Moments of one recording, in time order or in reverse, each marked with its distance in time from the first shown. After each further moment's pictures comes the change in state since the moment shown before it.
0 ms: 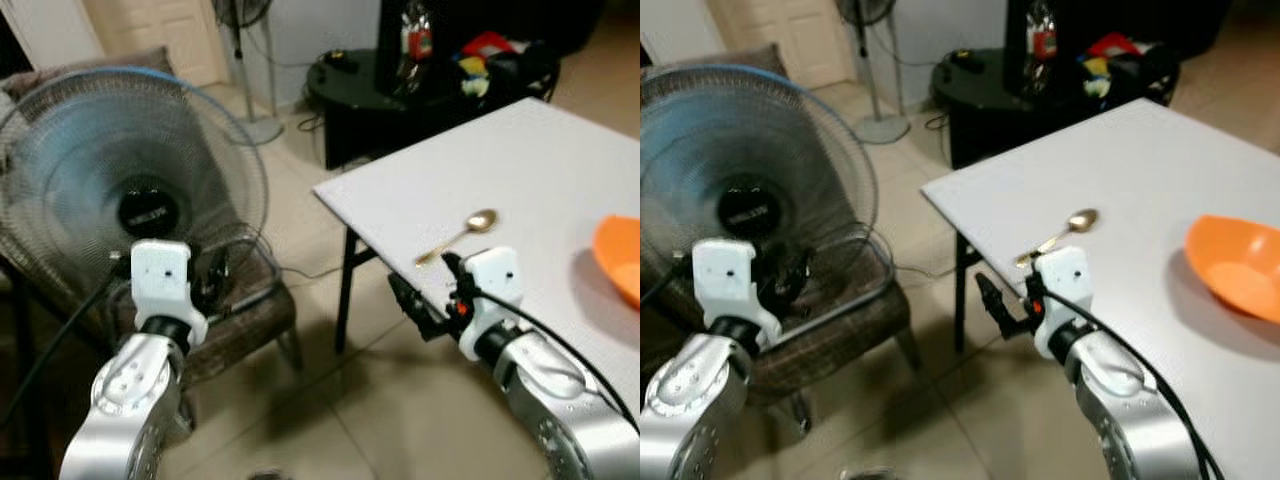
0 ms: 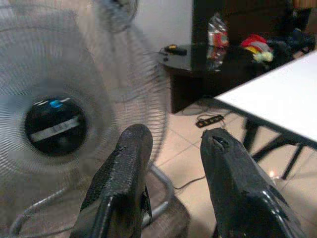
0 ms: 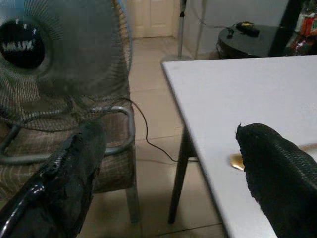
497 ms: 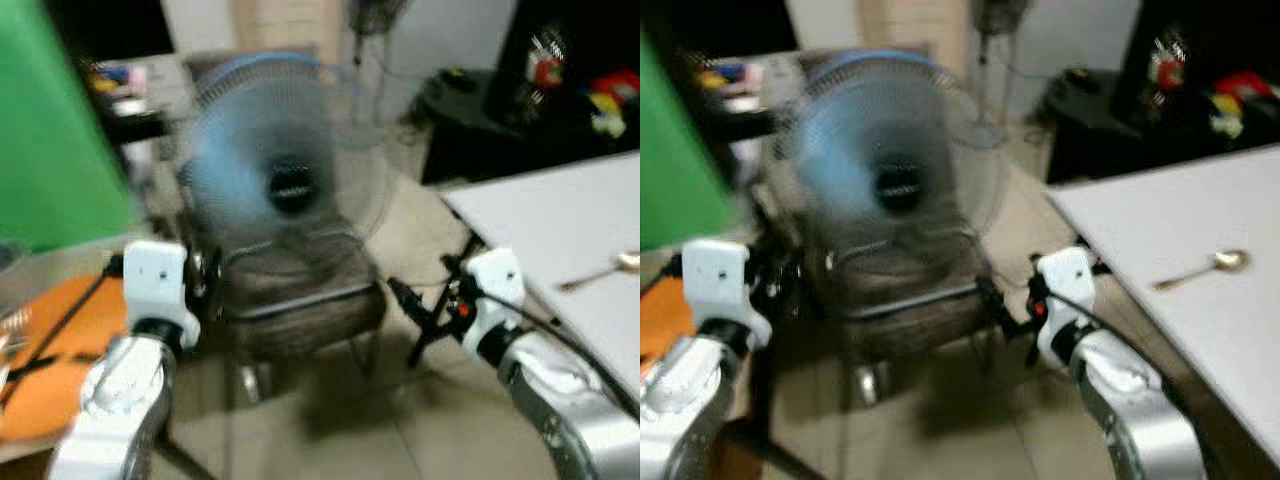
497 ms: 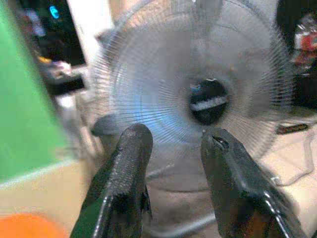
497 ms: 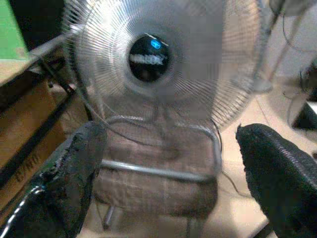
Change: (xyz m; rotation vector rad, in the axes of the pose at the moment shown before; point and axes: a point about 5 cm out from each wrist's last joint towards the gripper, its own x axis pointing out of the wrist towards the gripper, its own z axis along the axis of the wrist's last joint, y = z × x) left arm -0.006 0.008 0.007 0.103 -0.007 0.034; right arm 0.002 0.001 -0.003 0.016 0.005 0.054
